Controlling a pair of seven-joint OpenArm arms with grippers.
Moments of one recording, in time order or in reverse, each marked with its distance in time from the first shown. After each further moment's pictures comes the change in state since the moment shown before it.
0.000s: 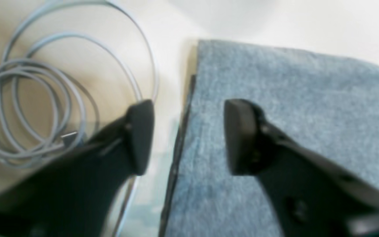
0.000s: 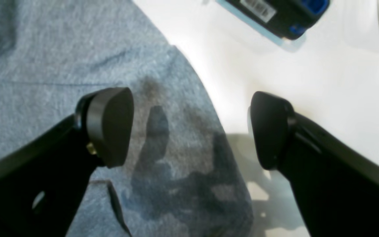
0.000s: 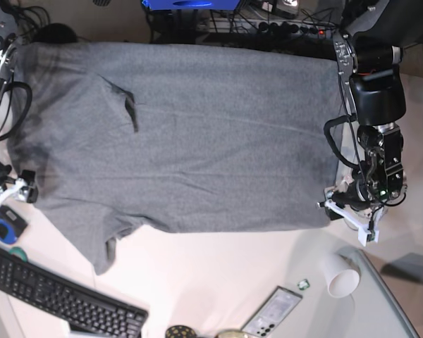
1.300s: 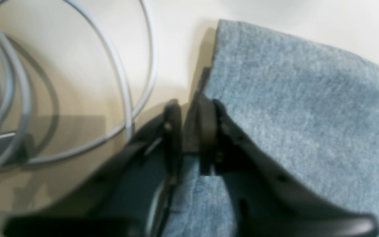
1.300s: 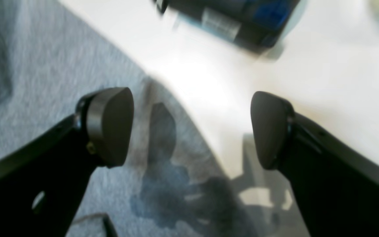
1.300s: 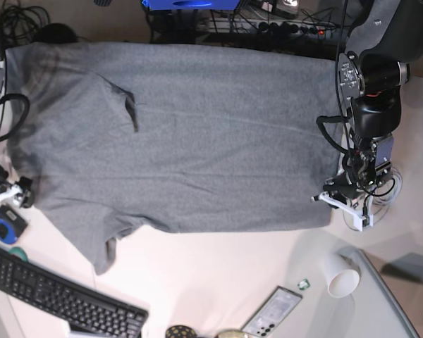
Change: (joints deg) left arm -5.7 -0.7 0.1 -24.7 -0.3 0.0 -19.2; right arm 9.2 3.8 -0.1 -23.1 -0.1 -0.2 12.4
